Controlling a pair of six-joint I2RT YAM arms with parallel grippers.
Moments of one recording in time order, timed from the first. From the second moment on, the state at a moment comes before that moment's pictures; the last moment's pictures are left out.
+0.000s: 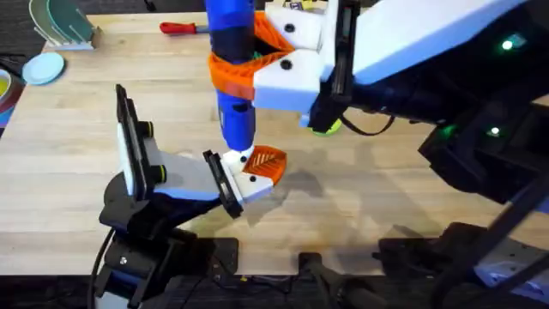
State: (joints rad) left arm -0.26 0.01 0.01 -0.07 0.84 -0.08; right arm 0.79 1.13 0.76 0.59 -0.58 0.04
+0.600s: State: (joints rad) left arm -0.26 0.01 0.01 -0.07 0.84 -0.08; right arm 0.79 1.13 0.76 0.54 -0.59 0.04
